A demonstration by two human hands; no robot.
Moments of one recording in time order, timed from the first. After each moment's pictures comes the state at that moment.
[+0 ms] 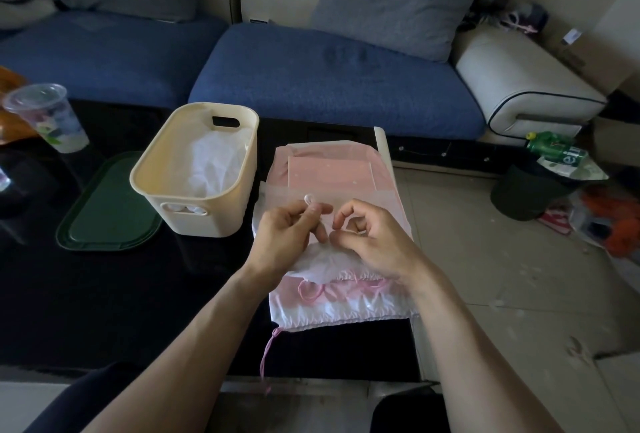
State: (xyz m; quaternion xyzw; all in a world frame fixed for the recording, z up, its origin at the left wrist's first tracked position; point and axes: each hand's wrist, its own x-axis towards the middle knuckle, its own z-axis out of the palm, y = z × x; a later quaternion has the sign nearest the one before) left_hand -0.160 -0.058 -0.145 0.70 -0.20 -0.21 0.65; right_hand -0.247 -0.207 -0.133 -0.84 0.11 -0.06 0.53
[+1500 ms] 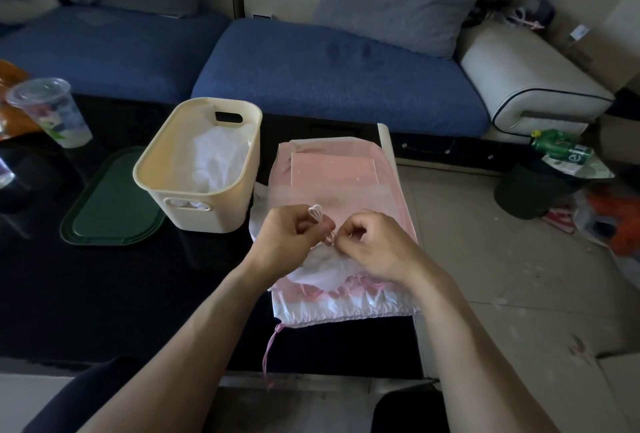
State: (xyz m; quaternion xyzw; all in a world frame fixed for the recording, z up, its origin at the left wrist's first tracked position) left_hand -0.159 -0.051 -0.146 0.74 -0.24 -0.23 0.58; right_hand -0.246 -0.203 -0.136 -0.90 0.16 -0.01 0.40
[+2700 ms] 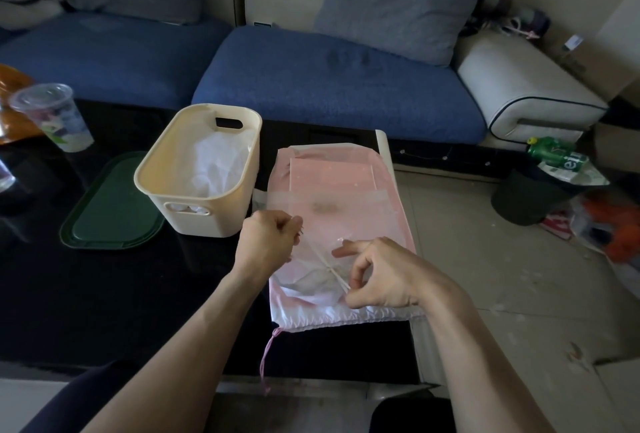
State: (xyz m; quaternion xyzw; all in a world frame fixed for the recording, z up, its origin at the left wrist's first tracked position) left_hand -0.137 -0.047 -0.168 0.86 -0.17 -0.11 0.48; right_hand -0.273 -0.205 -0.127 -0.93 0.10 0.16 0.33
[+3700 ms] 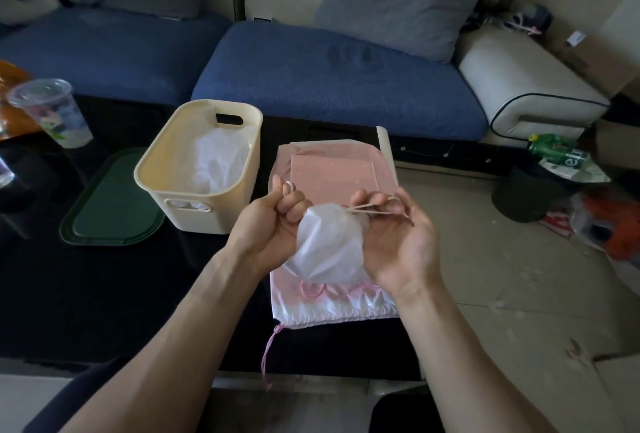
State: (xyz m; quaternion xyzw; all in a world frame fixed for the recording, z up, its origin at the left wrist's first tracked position) left_hand -0.138 -0.053 -0.130 0.26 0.06 -0.42 0.87; right_hand -0.257 -0.186 -0.116 -0.15 0.13 -0.14 0.97
